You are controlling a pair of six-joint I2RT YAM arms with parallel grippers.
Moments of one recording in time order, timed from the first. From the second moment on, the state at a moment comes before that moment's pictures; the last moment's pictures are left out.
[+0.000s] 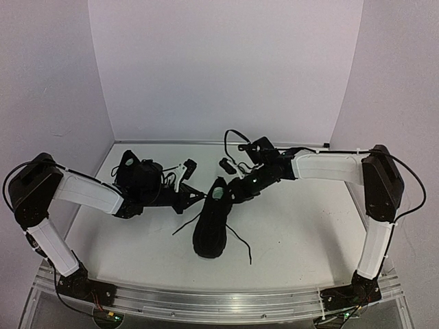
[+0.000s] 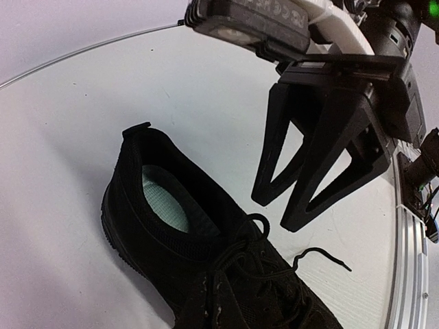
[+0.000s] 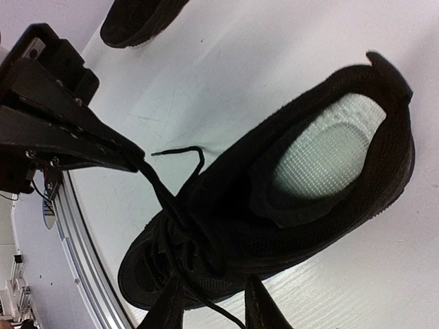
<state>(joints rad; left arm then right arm) -0.74 1.64 0.74 0.51 0.38 -0.13 0.73 1.92 1.41 -0.43 -0.53 0.18</state>
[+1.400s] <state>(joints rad) -0.74 1.66 0.75 0.51 0.36 -0.13 0.73 1.92 1.44 -0.44 -0.53 0.16</state>
